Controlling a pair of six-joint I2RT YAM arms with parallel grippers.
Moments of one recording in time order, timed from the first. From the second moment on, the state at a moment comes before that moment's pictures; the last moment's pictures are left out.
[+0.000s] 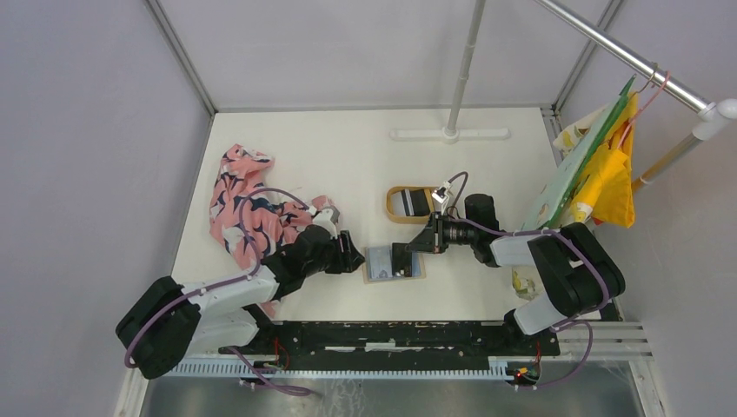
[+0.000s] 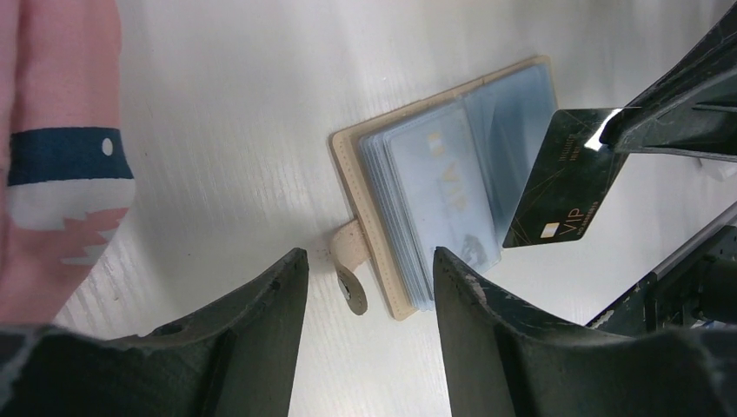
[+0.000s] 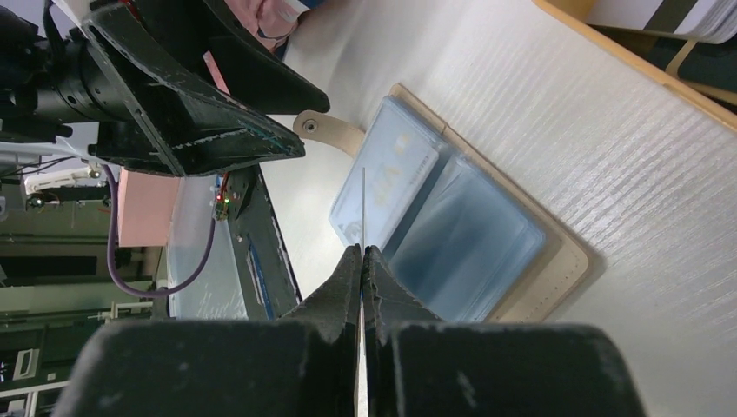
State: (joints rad) left arm -0.76 1.11 0.35 0.13 -0.02 -0.70; right arm 0.37 1.54 0.42 0.58 -0.91 0.55
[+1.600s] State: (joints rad) left arm -0.84 1.35 0.46 0.13 -0.06 -0.70; right arm 0.39 1.61 0.42 0.54 -0.78 0.61
